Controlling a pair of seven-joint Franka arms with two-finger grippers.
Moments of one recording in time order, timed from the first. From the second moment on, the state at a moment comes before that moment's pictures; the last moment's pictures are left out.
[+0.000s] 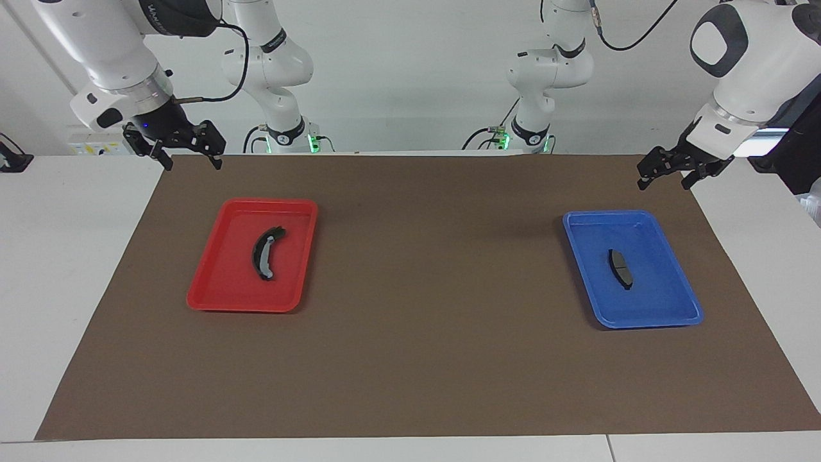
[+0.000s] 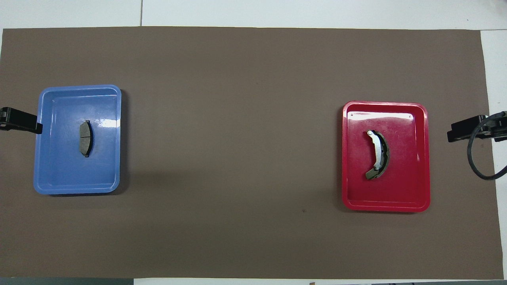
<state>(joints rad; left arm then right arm) -0.05 -0.01 0.10 -1.67 -0.01 1.60 0.12 0.03 -0.08 -0.08 -1.68 0.01 1.51 -0.03</state>
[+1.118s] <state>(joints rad) -0.04 -0.01 0.10 -1.95 0.00 1.99 0.15 0.03 -0.08 -0.08 -1.68 0.01 1.51 -0.03</state>
